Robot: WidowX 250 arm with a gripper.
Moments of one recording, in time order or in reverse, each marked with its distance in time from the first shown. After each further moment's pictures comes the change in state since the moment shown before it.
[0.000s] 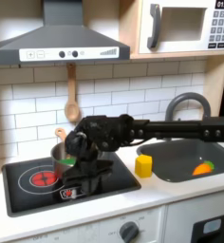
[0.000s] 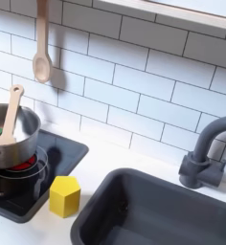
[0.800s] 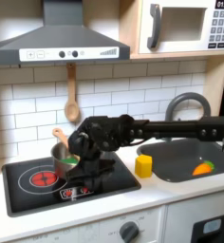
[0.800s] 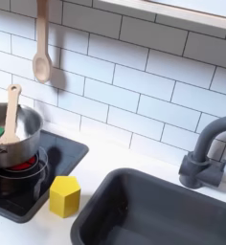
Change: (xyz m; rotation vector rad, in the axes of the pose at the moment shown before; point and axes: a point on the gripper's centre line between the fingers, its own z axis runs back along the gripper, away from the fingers) arm 0.006 -0.009 -0.009 -0.020 0.002 -0.001
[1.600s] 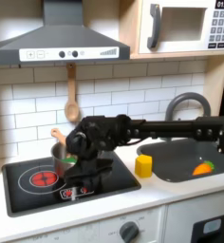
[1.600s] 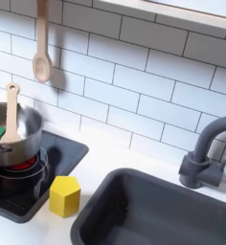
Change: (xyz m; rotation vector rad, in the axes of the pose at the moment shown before) arm 0.004 0.003 -0.002 -0.001 0.000 0.018
